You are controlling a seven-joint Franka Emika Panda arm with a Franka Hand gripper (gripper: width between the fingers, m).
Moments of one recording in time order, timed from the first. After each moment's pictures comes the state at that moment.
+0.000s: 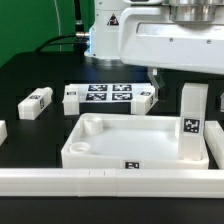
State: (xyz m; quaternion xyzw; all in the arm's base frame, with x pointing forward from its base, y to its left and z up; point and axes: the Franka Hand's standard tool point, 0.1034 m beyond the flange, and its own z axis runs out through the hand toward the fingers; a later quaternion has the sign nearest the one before) arm 0.655 0.071 0.111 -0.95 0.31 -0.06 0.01
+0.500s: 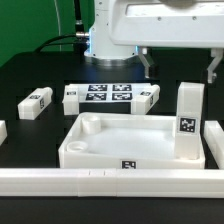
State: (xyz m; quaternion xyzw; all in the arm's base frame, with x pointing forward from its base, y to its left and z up) arm 0.605 0.056 0.129 -0.97 0.25 -0.04 0.03
